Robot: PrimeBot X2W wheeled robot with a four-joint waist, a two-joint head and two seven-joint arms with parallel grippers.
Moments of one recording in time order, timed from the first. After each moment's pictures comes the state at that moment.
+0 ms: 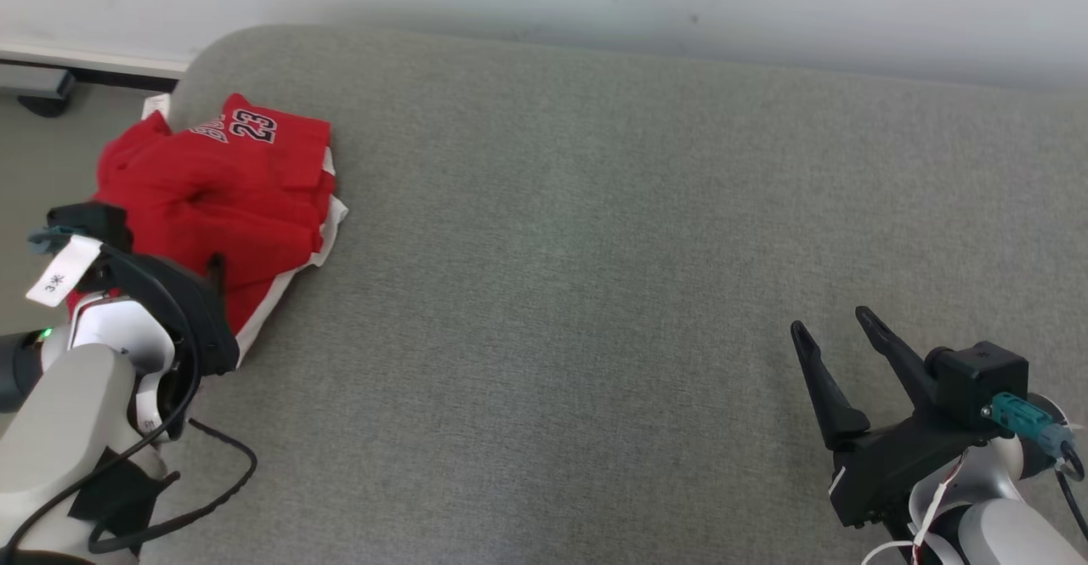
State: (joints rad) left arm -0.75 0.32 -0.44 0.80 -0.54 0.12 0.25; right arm -0.12 -0.35 0.27 -0.04 0.46 -0.12 0.06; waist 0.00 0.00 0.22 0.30
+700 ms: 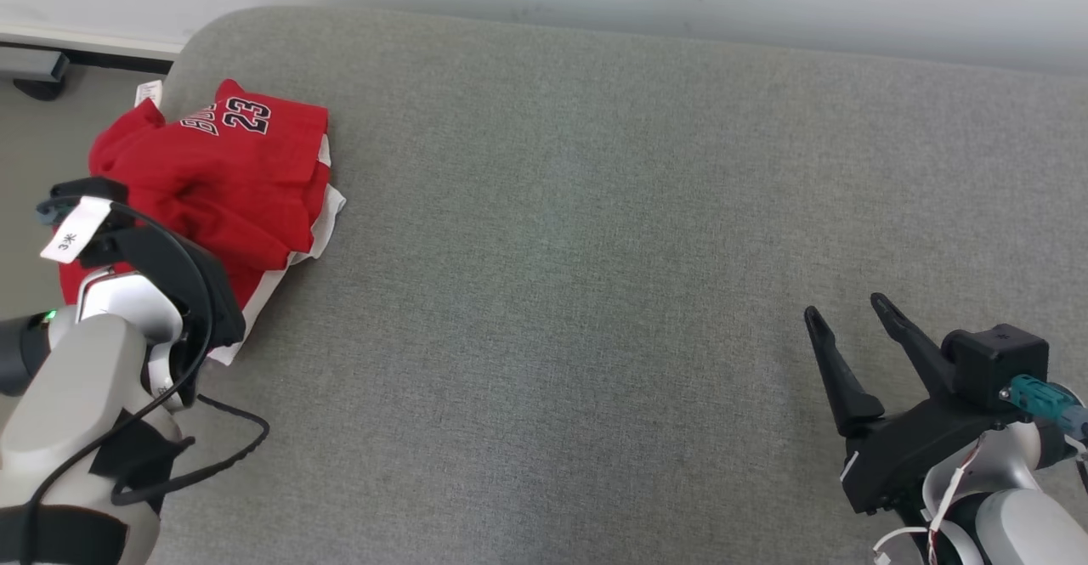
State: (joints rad) left arm -0.85 0.25 -0.40 0.97 -0.49 0.12 0.24; right arm -0.11 -0.35 0.23 -0.10 0.46 -0.12 0.13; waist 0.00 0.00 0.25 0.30
